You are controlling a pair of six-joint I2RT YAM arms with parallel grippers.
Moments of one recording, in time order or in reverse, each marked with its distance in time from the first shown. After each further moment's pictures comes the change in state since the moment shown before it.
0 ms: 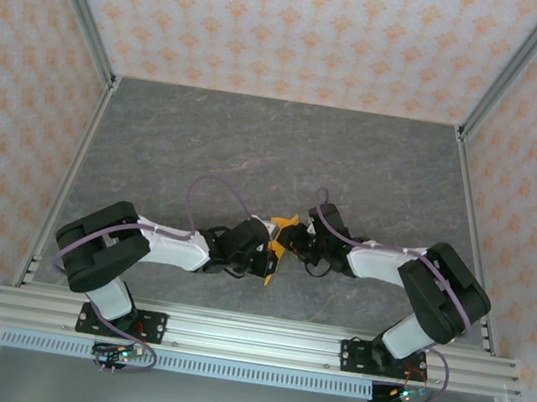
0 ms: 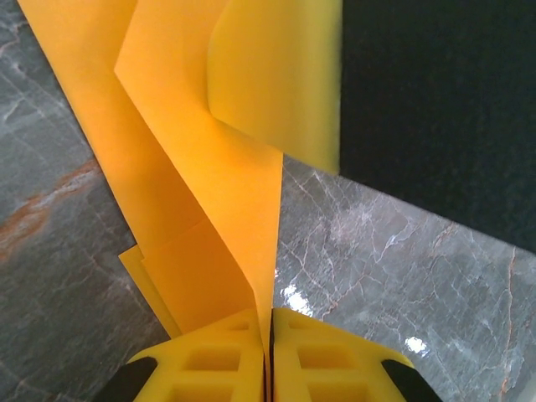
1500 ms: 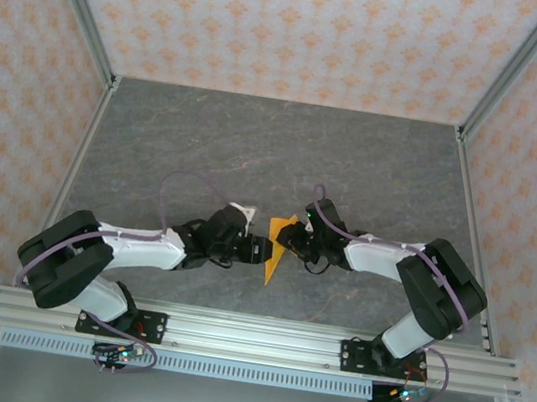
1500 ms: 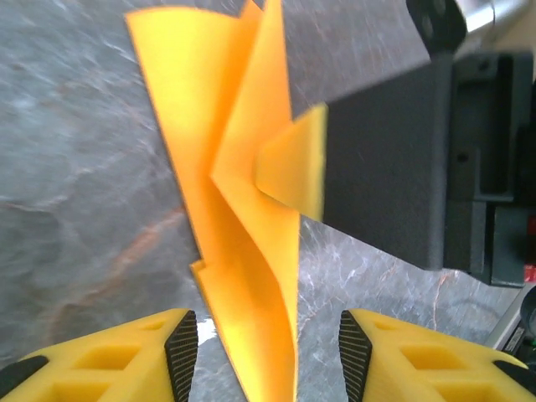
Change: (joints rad) left arm 0.129 -0.209 -0.113 0.041 0.038 -0.072; right arm 0.000 0.028 0.068 -0.115 0.008 -0.023
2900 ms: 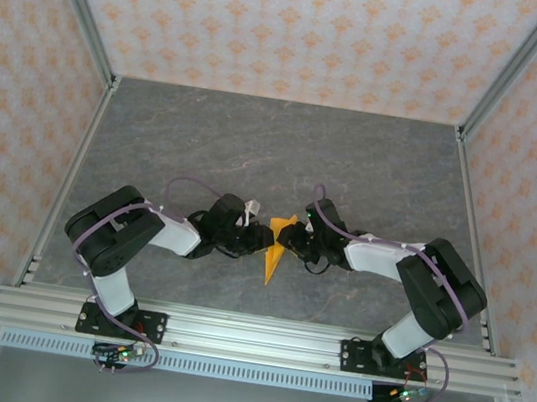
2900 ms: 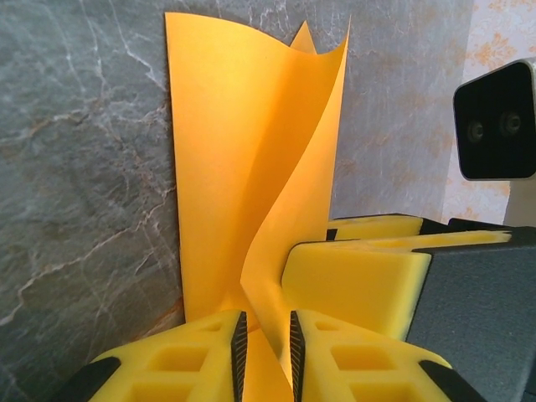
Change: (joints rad) left arm 0.120 0.312 0.039 0.334 0.279 -0.275; right arm -0.001 0.001 0.000 -0.003 0.002 0.001
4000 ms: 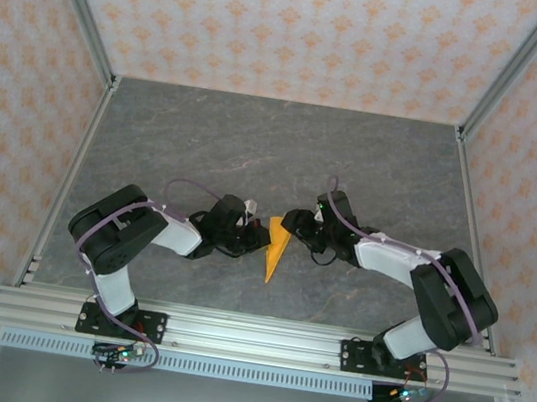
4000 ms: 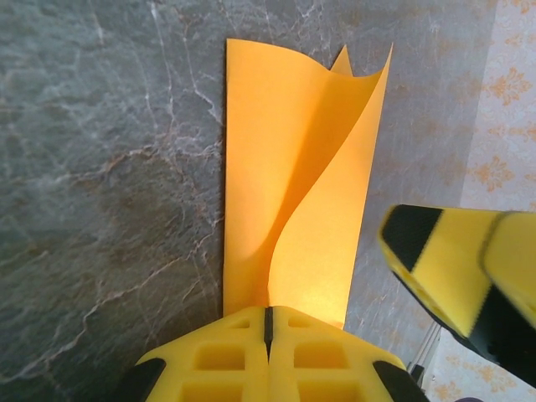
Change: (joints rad) left arm 0.004 0.013 0.000 -0.003 -0.061 -0.028; right arm -0.069 -0.060 0.017 0.019 -0.017 -0.010
